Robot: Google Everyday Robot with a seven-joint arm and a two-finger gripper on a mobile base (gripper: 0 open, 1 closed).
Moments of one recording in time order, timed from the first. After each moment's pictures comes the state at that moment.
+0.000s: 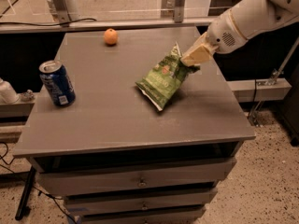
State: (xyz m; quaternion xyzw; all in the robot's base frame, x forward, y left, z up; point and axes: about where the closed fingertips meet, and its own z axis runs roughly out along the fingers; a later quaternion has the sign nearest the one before) arm 0.612 -0.119 0.924 -0.53 0.77 0.19 0.31
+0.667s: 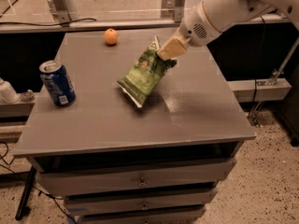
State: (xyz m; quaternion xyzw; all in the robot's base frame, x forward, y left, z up) arm 0.608 -0.053 0.946 -0.51 0.77 0.19 0.32
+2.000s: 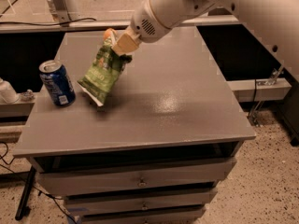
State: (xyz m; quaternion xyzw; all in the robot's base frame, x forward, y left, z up) arm 0.607 0.065 0.962 -0.53 0.74 0.22 0.34
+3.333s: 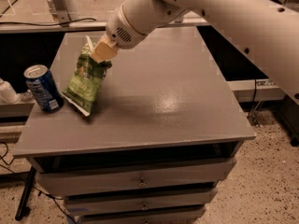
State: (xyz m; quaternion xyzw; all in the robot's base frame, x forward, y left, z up) arm 0.592 0.122 0.952 -0.58 0.71 0.22 0.34
